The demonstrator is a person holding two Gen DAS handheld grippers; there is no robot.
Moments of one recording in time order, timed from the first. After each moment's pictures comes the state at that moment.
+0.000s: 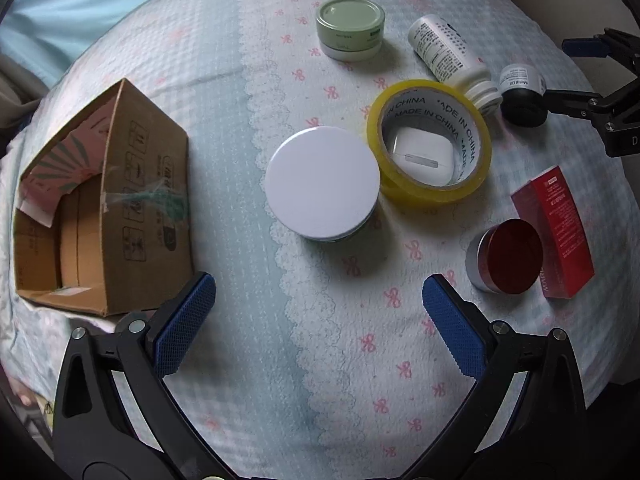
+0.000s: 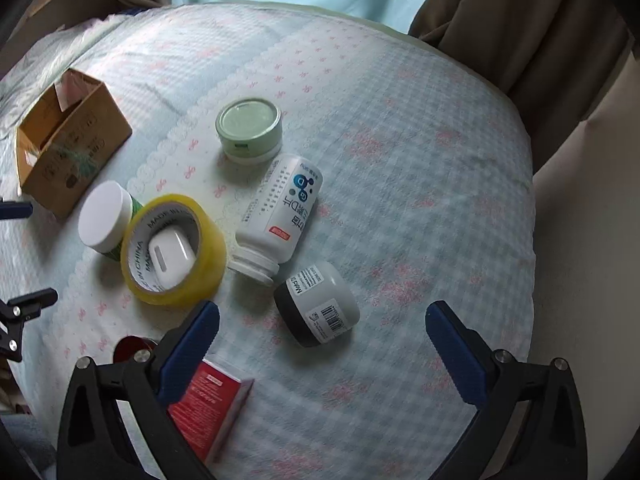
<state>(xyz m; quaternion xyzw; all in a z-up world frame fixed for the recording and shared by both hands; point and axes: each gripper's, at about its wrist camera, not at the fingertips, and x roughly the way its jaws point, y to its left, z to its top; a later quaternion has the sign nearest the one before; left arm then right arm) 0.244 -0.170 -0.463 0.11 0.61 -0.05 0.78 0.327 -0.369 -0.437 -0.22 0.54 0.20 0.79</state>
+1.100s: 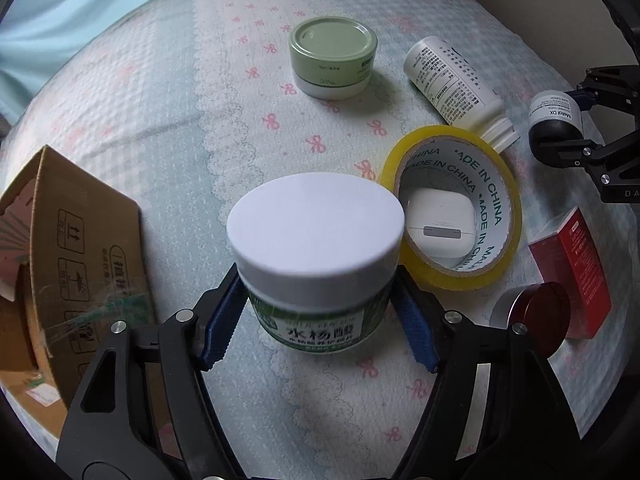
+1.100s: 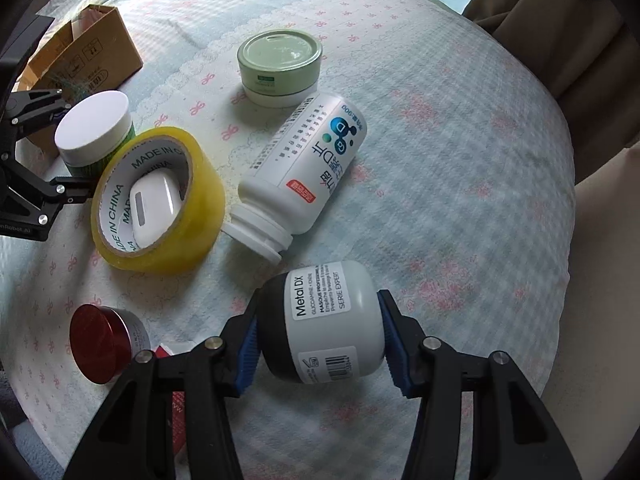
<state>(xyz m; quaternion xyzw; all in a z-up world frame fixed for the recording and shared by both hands) 0.301 -0.159 -0.485 0.10 0.57 -0.12 0.81 0.339 -0.358 -0.469 -0.24 0.56 0.22 0.76</state>
